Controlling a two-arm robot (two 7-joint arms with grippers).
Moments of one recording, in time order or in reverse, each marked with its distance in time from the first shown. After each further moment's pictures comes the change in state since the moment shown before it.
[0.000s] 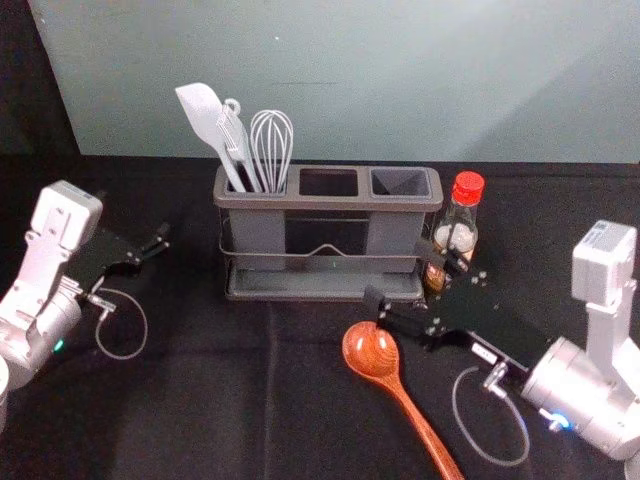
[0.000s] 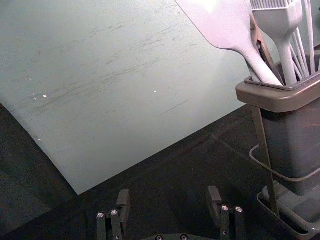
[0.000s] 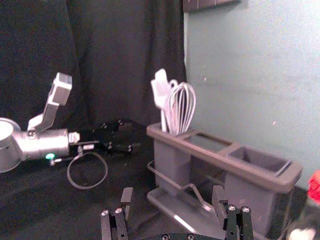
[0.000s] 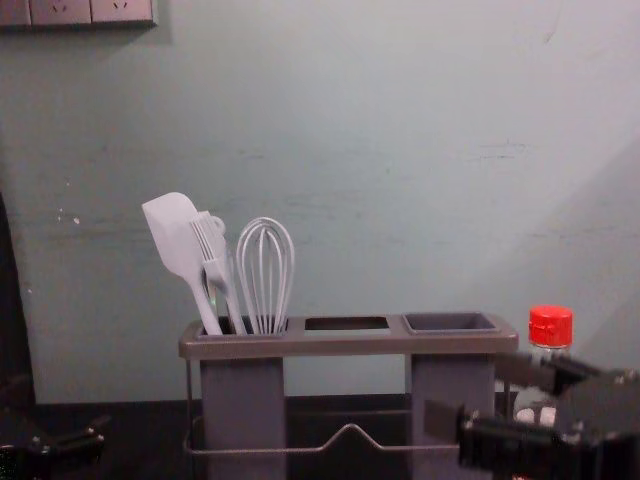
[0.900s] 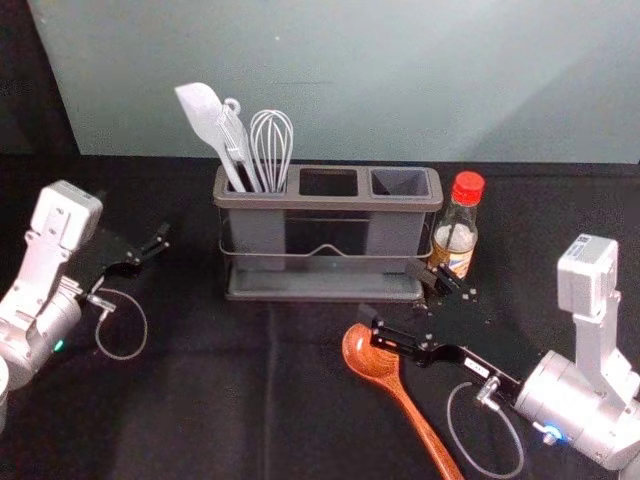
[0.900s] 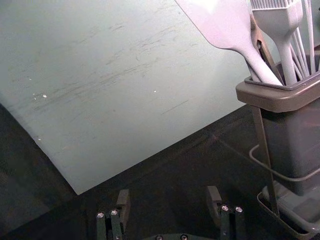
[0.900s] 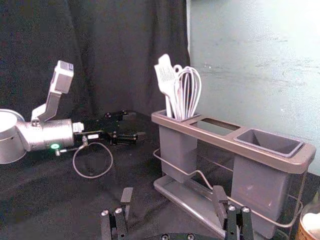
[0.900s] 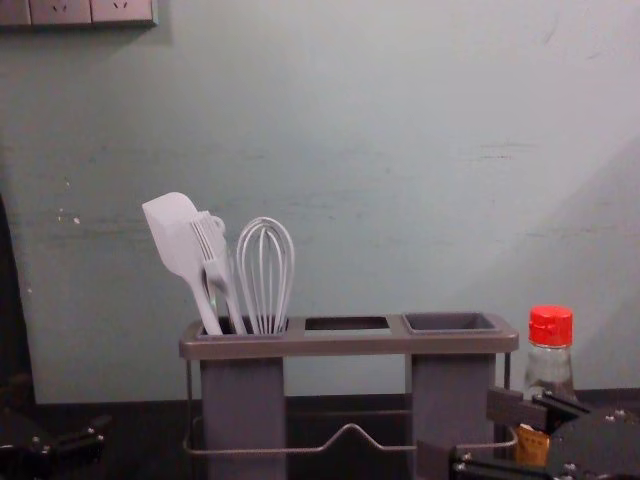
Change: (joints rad) left arm 0.000 0.000 0.000 0.000 0.000 0.000 0.000; right arm -0.001 -0.001 -0.020 0.023 0.007 0.015 0.007
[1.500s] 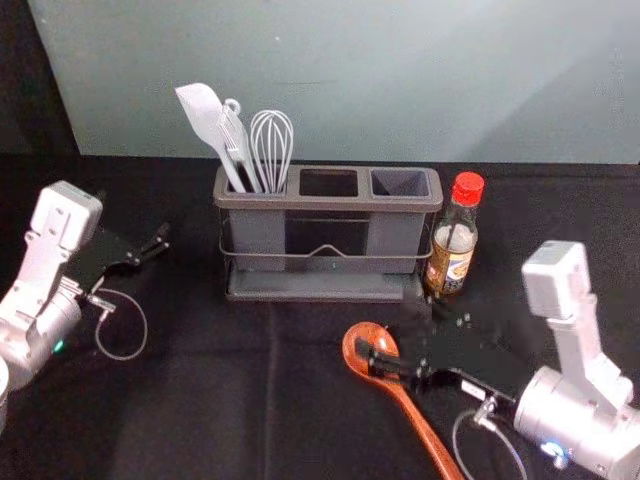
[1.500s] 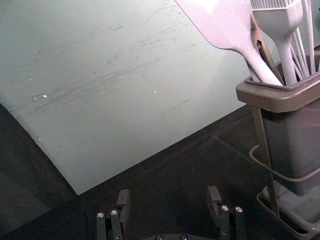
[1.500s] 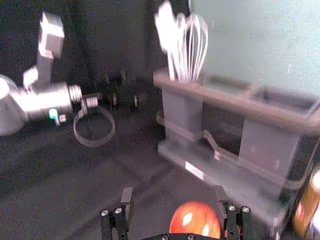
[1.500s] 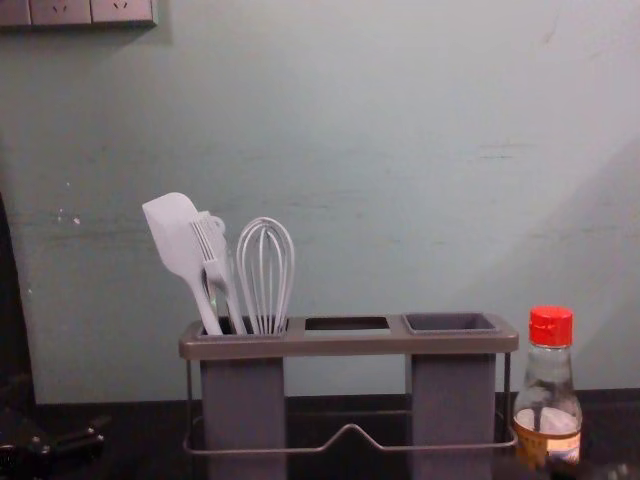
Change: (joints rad) left arm 0.000 0.000 0.000 0.000 0.000 0.000 0.000; right arm -0.021 0.048 -0.022 -0.080 -0.018 0.203 -0.061
